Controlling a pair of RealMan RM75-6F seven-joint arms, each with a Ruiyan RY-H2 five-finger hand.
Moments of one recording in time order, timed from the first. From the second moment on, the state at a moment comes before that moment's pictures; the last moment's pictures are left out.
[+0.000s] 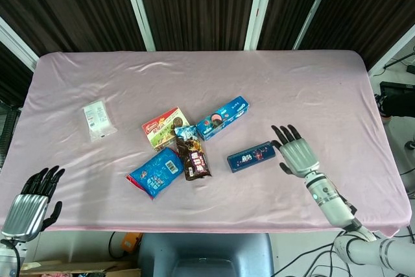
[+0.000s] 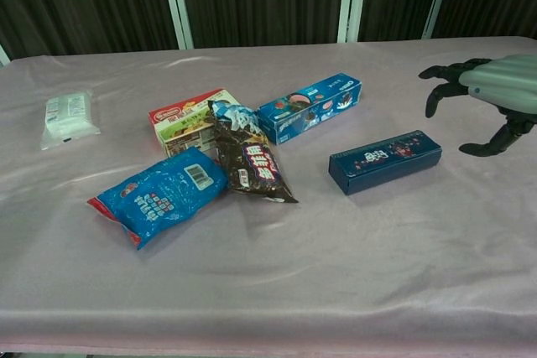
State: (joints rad) left arm -0.09 -1.13 0.03 -1.63 1.59 1.46 0.17; right arm 0.62 -1.36 0.04 -1.46 -1.21 1.02 -0.43
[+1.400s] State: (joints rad) left arm -0.10 -1.12 0.03 -1.63 1.58 1.46 0.15; right arm 0.72 -1.49 0.08 -1.37 -1.03 0.92 -0.64
